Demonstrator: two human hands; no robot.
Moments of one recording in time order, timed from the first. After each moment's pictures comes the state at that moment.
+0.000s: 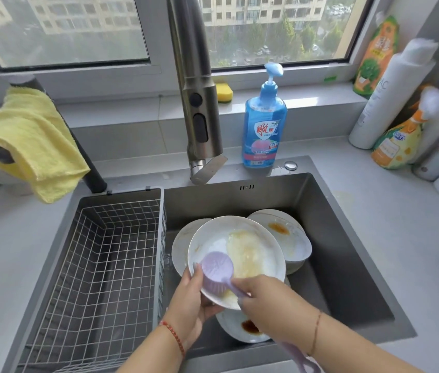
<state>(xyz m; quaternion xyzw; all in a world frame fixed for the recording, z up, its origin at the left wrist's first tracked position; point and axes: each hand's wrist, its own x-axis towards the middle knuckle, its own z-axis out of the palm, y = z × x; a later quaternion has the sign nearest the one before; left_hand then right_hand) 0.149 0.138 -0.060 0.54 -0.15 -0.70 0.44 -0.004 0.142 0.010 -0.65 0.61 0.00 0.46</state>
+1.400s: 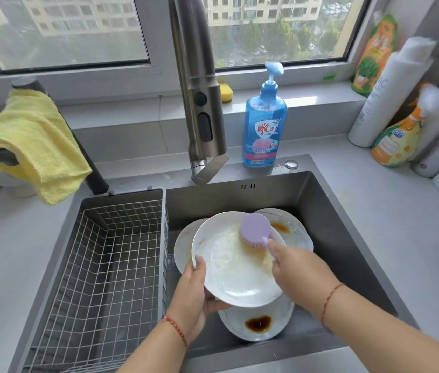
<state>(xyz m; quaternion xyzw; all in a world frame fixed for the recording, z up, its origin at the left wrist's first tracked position) 0.155 0.131 -0.062 0.52 -0.21 -0.71 0.43 -0.040 0.113 0.002 -0.70 0.69 0.03 0.19</state>
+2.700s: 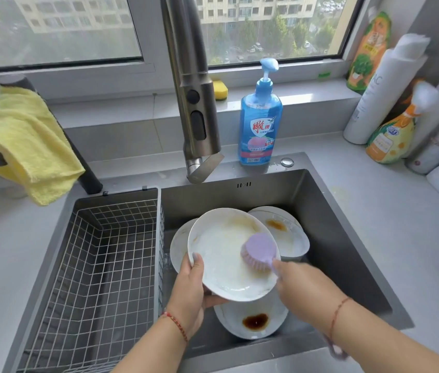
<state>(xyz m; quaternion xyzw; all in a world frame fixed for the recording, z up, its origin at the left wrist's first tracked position) 0.149 0.124 -0.066 0.55 -0.21 -0.68 0.45 -0.045 0.131 -0.001 -0.69 0.67 0.12 0.23</state>
